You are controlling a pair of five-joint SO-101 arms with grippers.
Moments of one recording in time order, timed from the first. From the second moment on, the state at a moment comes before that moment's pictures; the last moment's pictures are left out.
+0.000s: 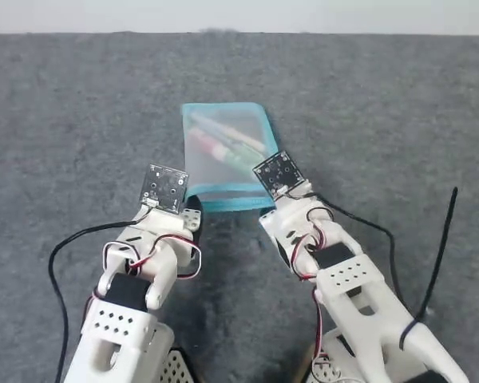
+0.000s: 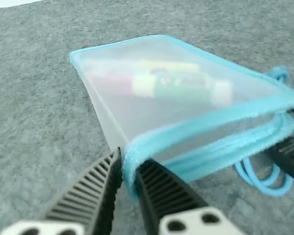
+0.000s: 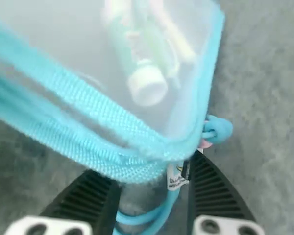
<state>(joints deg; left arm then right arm) 8.8 -71.0 82.2 39.0 2.9 -27.1 -37.3 72.0 13.4 12.1</state>
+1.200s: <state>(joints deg) 8.3 -71.0 82.0 37.7 2.9 -26.9 -44.0 54.9 47.2 25.7</state>
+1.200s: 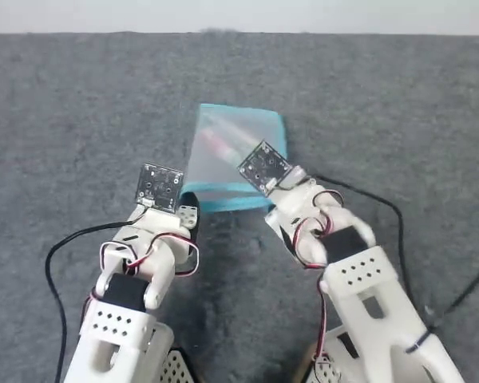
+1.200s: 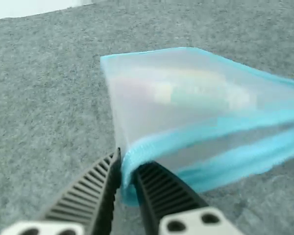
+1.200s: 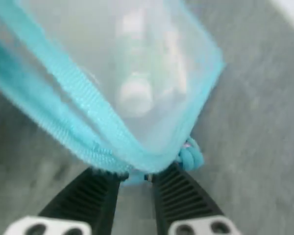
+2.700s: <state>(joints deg) 8.7 -70.9 82.2 37.1 2.9 -26.3 -61.2 54.0 68.9 22.9</state>
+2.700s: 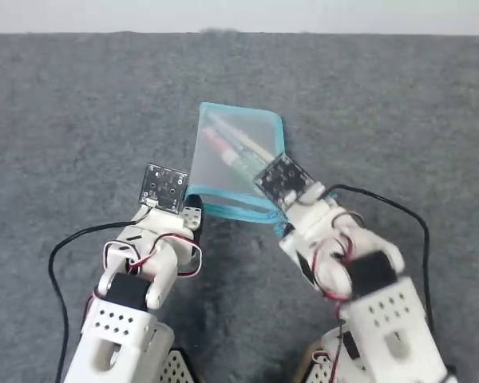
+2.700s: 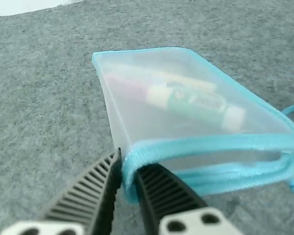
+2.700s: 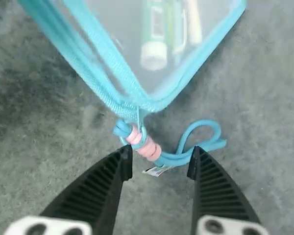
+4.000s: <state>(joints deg) 8.4 -70.9 82.2 37.1 2.9 -26.2 -36.5 64.2 41.3 27.4</state>
